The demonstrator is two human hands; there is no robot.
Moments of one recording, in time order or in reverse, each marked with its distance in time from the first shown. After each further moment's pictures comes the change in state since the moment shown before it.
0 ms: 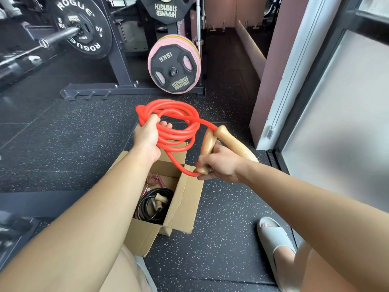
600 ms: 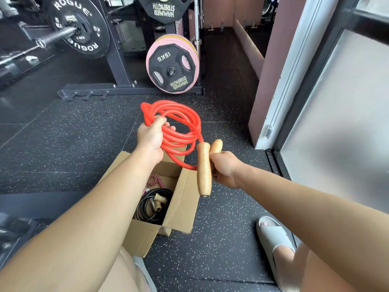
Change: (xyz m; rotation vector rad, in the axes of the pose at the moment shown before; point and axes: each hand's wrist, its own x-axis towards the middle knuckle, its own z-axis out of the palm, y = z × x) left_hand -0.007 -0.010 0.005 0.062 -0.049 0.062; right_hand 0.007 0.017 -0.003 0.169 0.242 0.158
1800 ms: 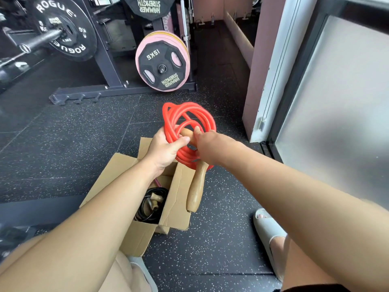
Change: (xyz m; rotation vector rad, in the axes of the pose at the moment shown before) left_hand -0.020 -0.048 0.007 0.475 -0.437 0.185; right_hand -0.002 -0.043 -0.008 -1.516 0.117 -0.374
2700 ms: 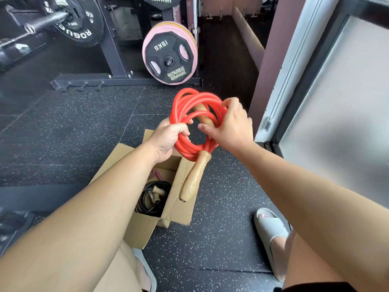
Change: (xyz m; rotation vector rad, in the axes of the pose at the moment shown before) left_hand 0.001 0.028 -0.017 -0.209 -0.097 -0.211; right_hand 0.022 0.017 0.013 0.438 0.628 0.193
